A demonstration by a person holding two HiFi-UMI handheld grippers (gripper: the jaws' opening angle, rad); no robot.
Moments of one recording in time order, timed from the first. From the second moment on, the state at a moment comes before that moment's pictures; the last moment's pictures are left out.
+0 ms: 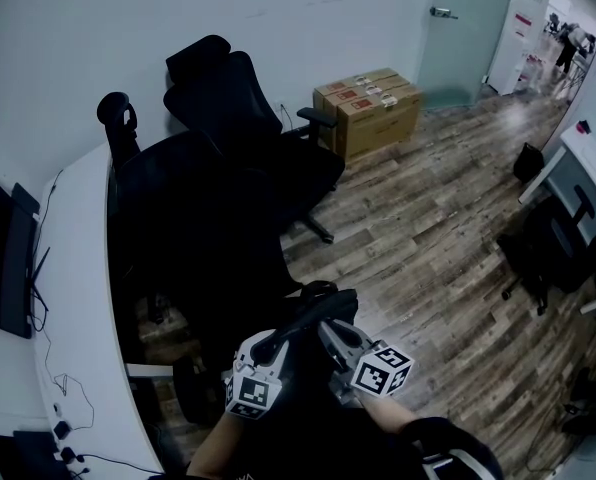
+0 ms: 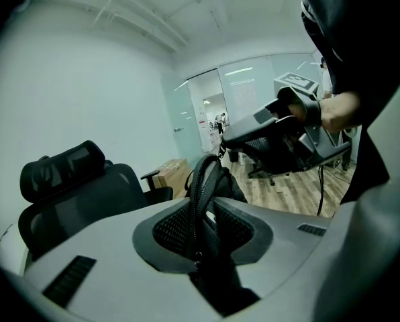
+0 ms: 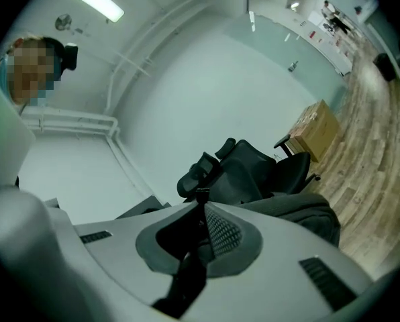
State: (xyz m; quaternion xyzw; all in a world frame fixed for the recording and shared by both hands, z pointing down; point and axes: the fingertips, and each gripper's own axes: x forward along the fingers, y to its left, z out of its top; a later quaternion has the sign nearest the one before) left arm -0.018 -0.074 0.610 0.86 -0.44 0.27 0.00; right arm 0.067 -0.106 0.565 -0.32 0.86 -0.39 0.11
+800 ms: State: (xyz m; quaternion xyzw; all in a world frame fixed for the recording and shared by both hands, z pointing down) left arm -0.056 -0.061 0.615 0.84 -0.48 0.27 0.02; right arm 0.079 -0.136 0.591 -0.36 0.84 -0.39 0.09
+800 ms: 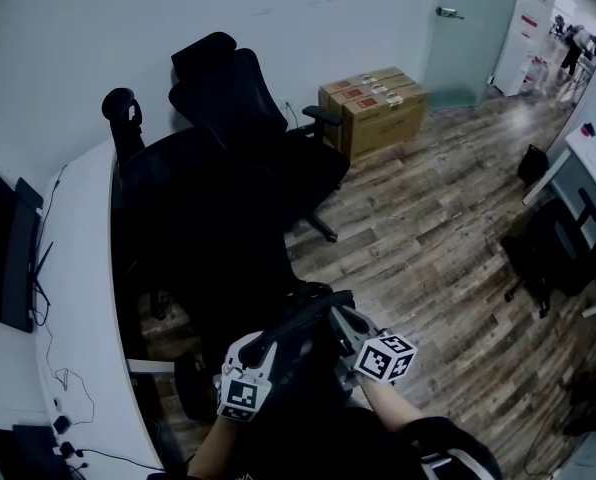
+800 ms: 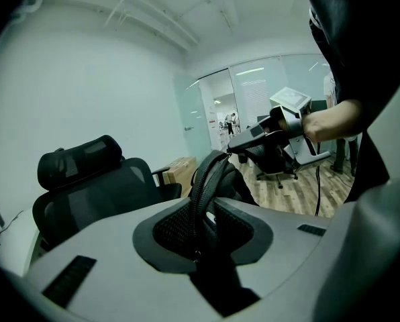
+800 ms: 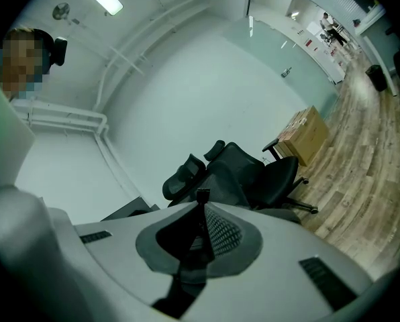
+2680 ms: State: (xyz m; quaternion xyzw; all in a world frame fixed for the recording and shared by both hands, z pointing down) left arm -0.257 -0.037 0.601 0.74 -0.64 0.14 0.16; right arm 0.008 -0.173 0.664 -0.38 0.81 -0.44 0.04
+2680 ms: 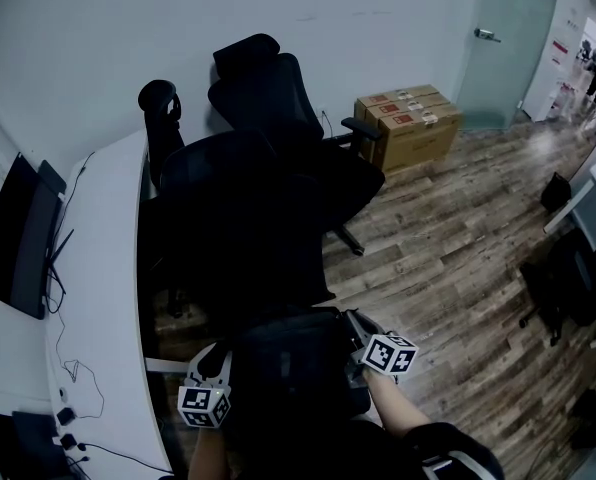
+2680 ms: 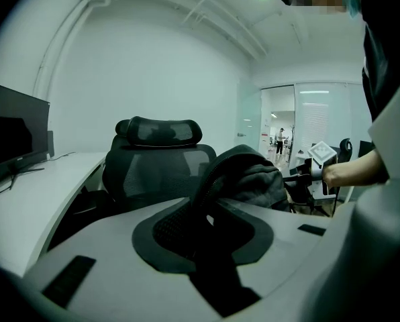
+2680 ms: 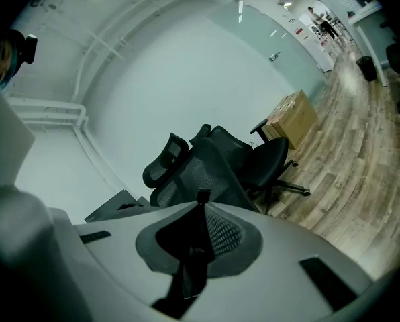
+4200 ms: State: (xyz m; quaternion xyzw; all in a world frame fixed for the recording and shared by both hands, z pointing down) left arm -0.328 -0.024 0.603 0.66 -0.72 0.04 0.21; right arm -0.034 -0.101 0.550 -0.27 0.90 -0.34 0.02
